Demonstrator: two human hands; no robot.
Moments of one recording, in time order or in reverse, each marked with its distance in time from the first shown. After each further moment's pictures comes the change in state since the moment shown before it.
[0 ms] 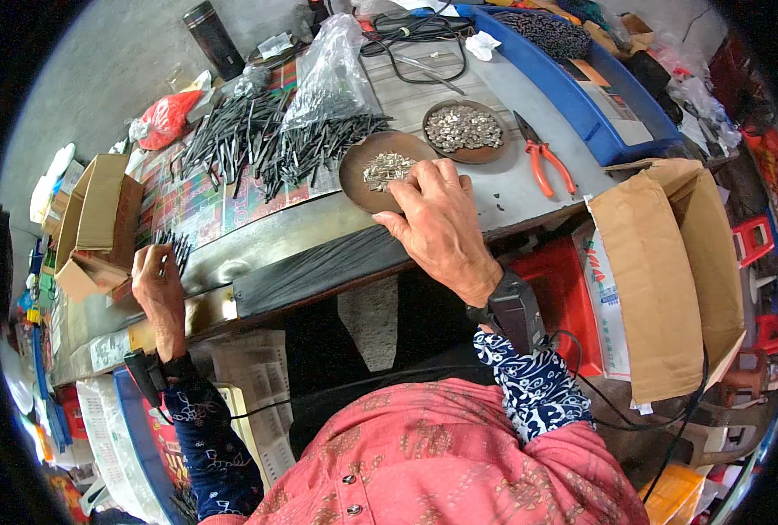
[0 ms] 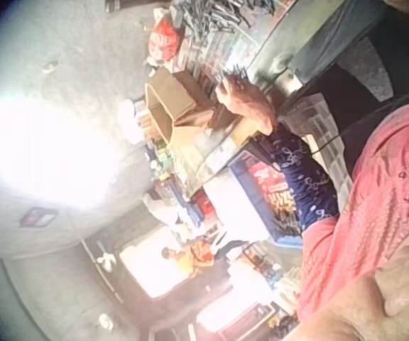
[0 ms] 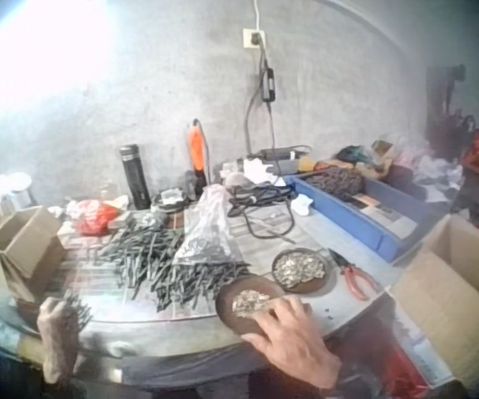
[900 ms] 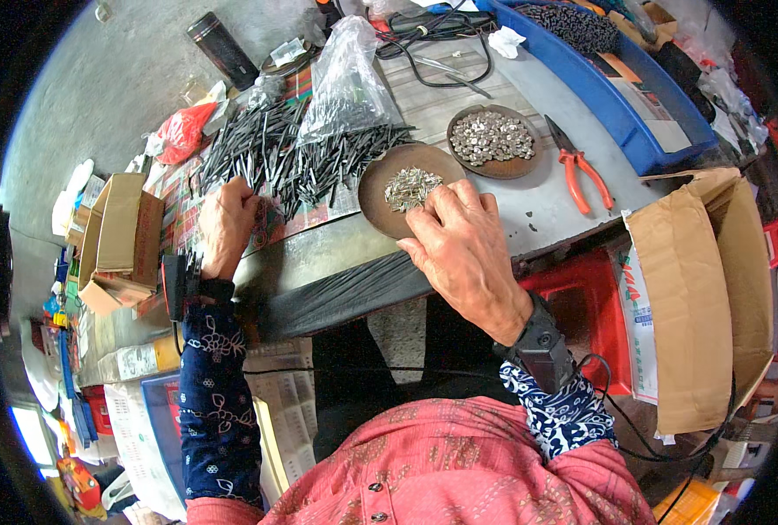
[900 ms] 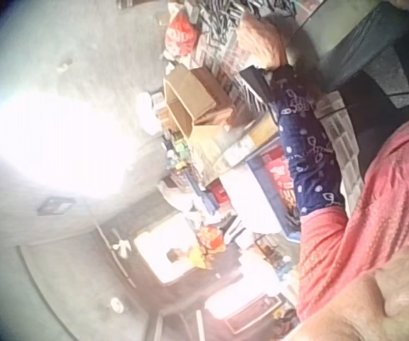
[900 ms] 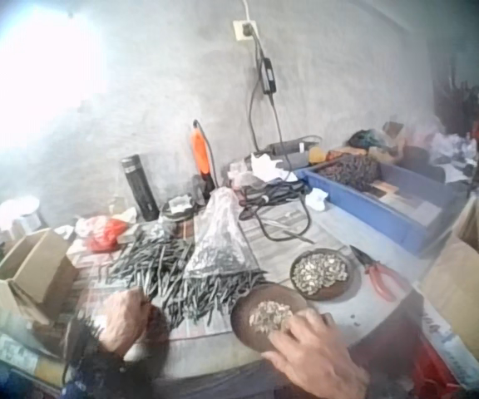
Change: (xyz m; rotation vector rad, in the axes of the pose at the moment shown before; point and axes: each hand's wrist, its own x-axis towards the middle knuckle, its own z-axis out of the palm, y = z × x) left_hand 0.075 0.057 0.091 -0.049 -0.327 0.142; right_hand 0.004 -0.002 -0.004 0.022 -0.036 -0.013
